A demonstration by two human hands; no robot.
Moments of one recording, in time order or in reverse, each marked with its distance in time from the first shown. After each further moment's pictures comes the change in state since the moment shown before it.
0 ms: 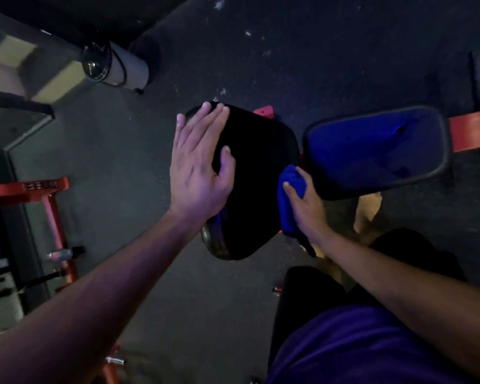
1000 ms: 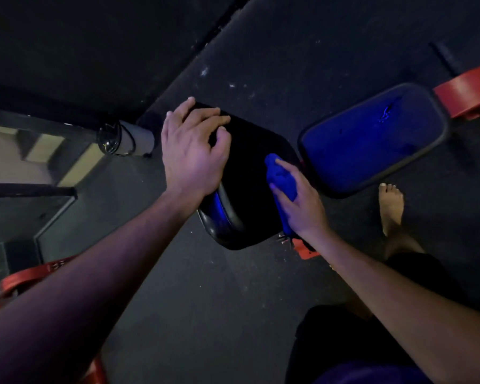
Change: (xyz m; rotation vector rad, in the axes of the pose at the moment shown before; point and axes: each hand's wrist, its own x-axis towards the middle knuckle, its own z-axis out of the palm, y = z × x) left_hand -0.001 -0.002 0.003 0.170 -0.089 0.028; right_hand -0.042 0.007 0.031 0.106 0.124 -0.409
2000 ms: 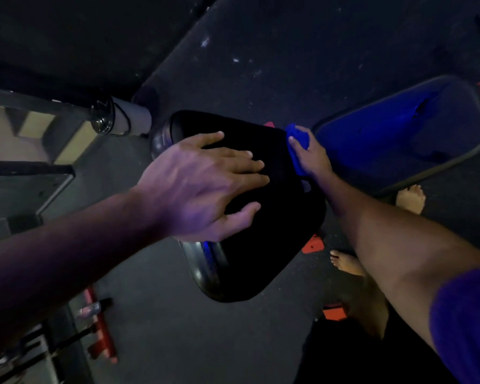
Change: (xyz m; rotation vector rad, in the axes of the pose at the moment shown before) left_hand 0.045 0.000 -0.015 0.409 -0.670 0.705; right_hand 0.194 0.112 0.000 -0.119 -0.051 0.403
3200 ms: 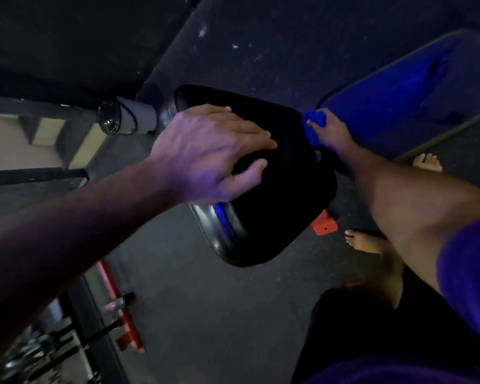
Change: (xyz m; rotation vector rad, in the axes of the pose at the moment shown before) left_hand 0.001 0.003 -0.002 -0.025 0.052 0.019; right_hand -0.006 0.008 -0.024 -0.160 0.040 0.117
